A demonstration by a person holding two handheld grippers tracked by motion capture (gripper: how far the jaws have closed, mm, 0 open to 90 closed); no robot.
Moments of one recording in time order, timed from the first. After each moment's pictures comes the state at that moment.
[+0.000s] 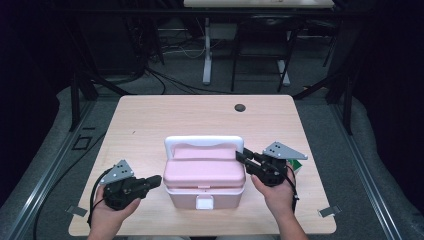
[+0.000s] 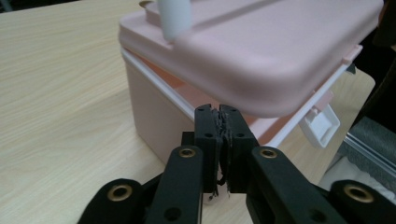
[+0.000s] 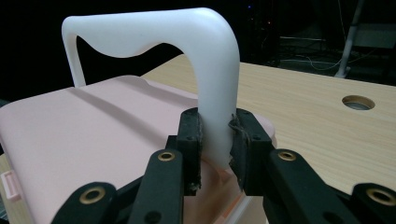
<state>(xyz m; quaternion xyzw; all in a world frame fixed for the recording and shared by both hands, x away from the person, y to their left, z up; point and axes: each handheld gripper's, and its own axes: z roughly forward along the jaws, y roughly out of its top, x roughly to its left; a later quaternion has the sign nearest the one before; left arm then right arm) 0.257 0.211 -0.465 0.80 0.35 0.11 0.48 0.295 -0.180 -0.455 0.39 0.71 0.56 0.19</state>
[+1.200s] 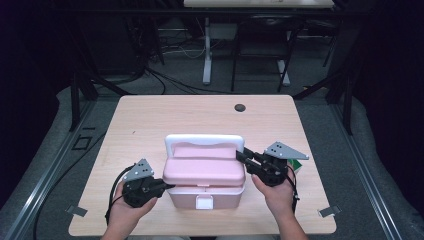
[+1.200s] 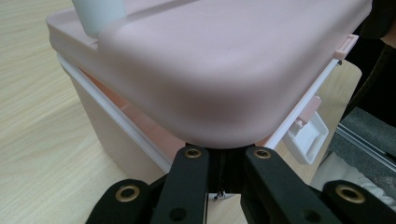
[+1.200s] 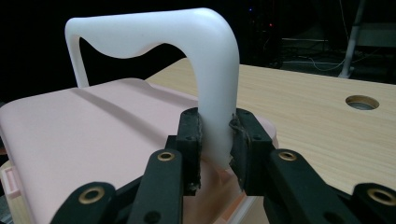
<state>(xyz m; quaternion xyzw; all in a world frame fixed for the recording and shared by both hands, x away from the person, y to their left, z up) 0.267 0.177 -0.471 0.81 0.33 0.09 0.48 0.295 -0.182 -0.456 0.40 0.70 0.56 0.18</state>
